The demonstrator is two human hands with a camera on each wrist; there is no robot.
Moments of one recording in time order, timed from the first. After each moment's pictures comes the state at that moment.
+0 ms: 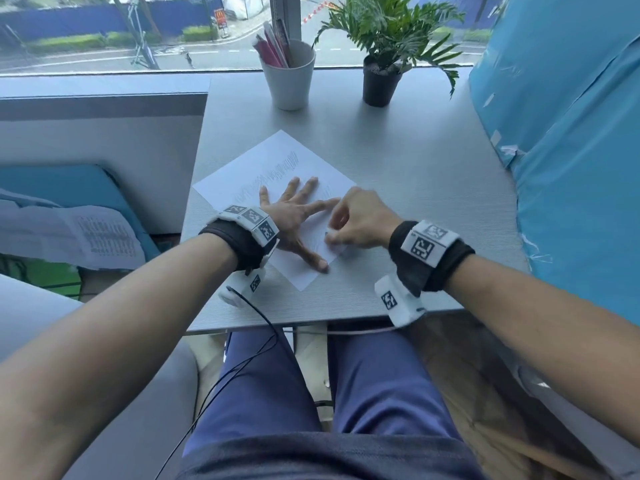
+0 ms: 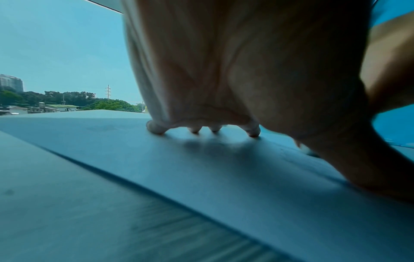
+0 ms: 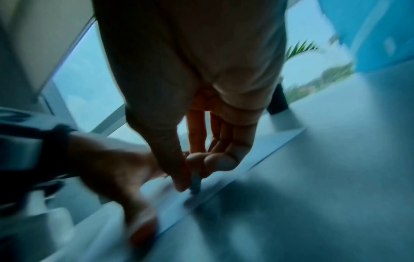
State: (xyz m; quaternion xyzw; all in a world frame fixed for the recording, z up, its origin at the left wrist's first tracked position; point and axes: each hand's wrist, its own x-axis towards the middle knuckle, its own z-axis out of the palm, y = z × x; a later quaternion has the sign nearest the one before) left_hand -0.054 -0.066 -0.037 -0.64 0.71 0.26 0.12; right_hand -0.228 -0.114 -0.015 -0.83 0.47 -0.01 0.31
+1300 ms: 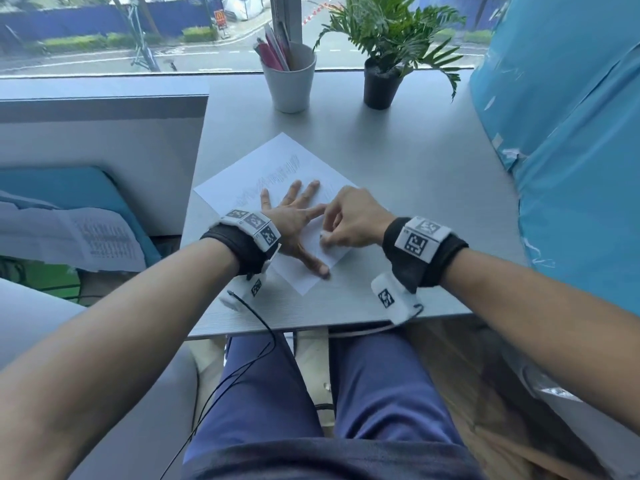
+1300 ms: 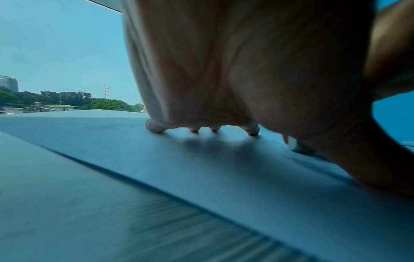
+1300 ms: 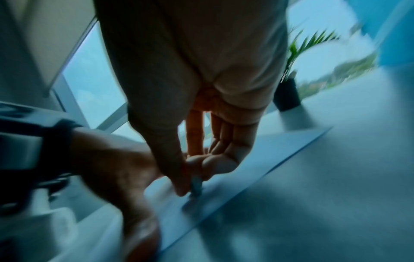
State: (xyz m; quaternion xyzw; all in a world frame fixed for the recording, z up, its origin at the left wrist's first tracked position) left_hand -0.052 -0.070 -0.044 -0.64 0.72 0.26 0.14; right_hand -0.216 -0.115 -0.008 -0.83 0.45 0.01 0.31
